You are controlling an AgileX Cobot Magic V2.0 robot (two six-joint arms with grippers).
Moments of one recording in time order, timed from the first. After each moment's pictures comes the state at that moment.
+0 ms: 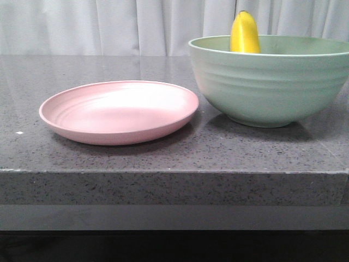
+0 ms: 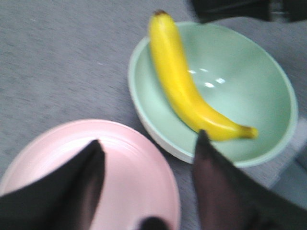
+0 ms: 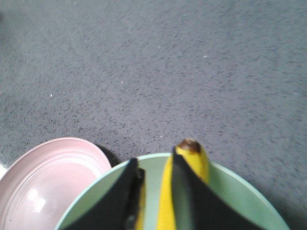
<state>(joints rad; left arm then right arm) -0.70 1.37 -1.38 -0.06 0.72 -0.06 0.11 1.45 -1.29 0.80 0.62 -0.61</state>
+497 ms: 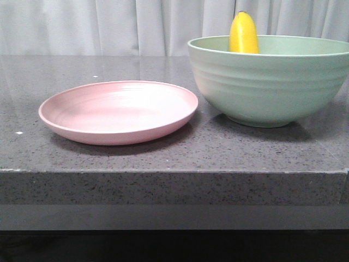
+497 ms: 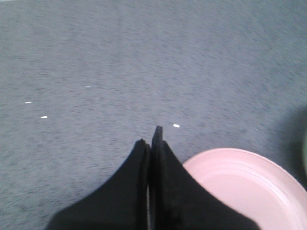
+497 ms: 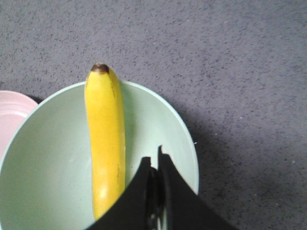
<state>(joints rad) -0.32 1.31 -1.33 0.00 0.68 -0.07 0.11 1.31 -1.41 0.19 0.92 -0.04</state>
